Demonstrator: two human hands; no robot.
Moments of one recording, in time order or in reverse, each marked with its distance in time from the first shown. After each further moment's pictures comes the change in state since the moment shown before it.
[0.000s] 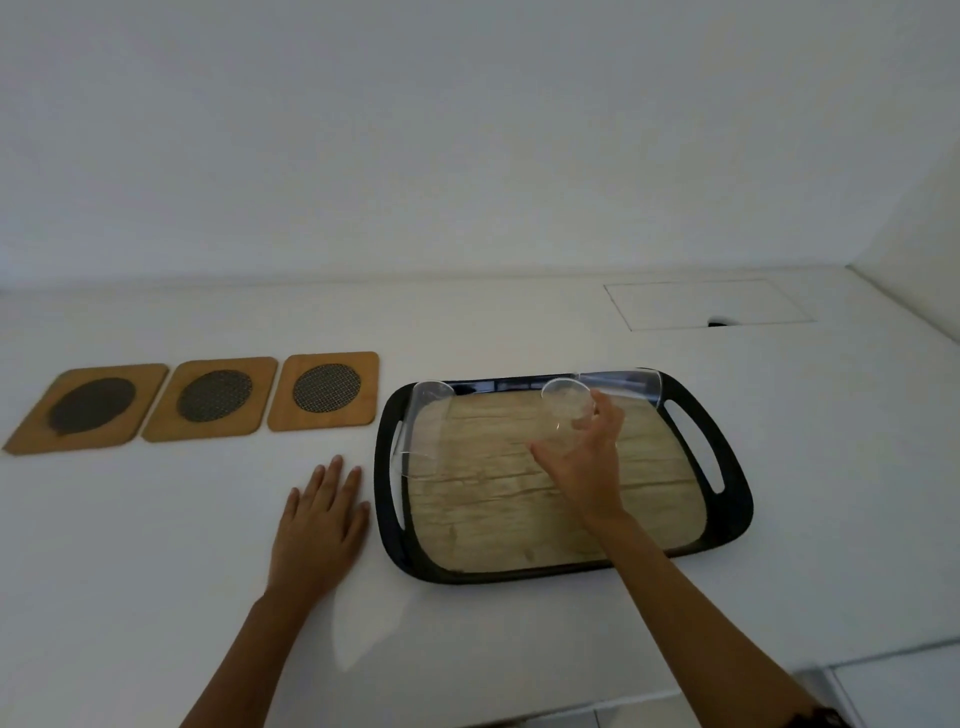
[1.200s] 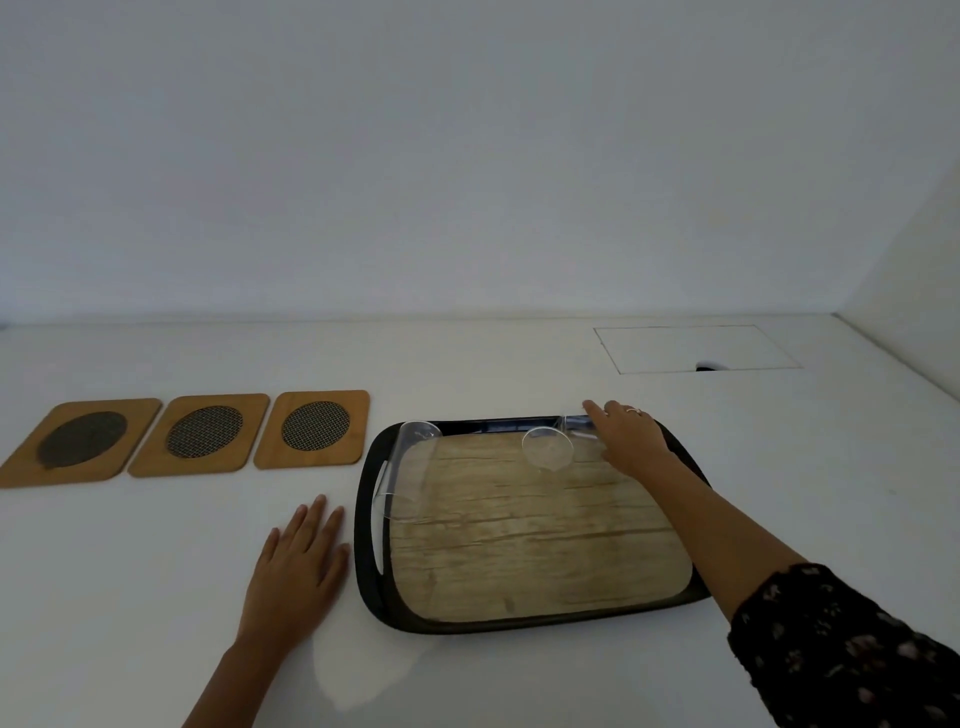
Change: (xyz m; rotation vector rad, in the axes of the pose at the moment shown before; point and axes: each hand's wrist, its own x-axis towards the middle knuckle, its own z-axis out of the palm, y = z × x) left_hand -0.002 0.006 -0.004 -0.030 0.019 -0.023; right_hand 0.121 0.045 -0.061 -1.122 -0.548 -0.259
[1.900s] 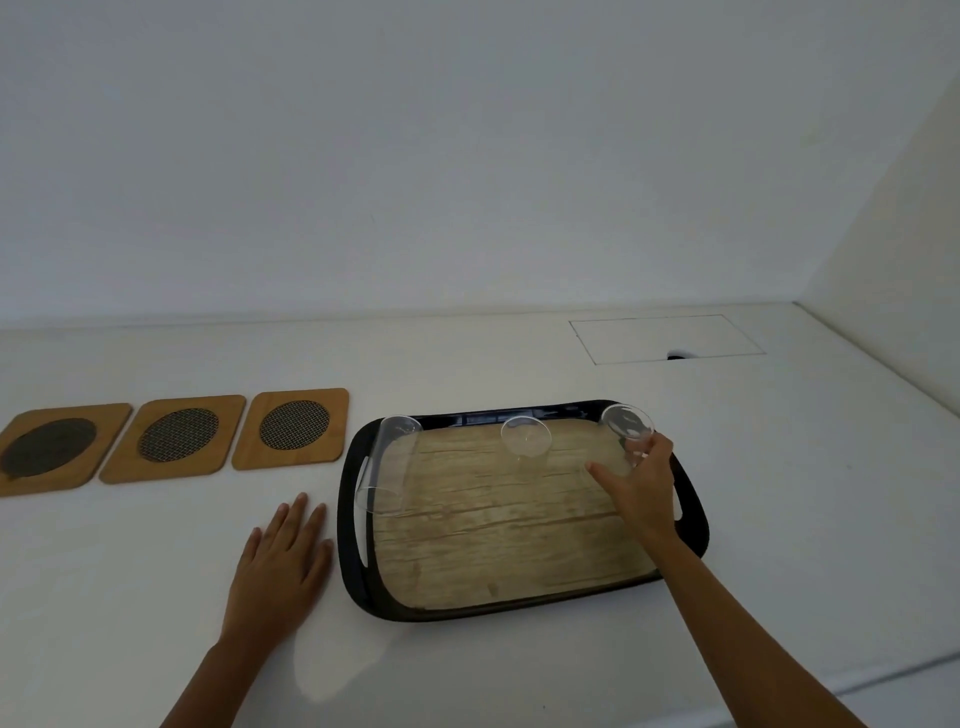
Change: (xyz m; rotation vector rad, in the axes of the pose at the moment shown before) left_hand 0.001 -0.002 0.001 0.009 -0.008 0.009; right_hand -0.092 -0.022 0.028 1.307 0.556 0.512
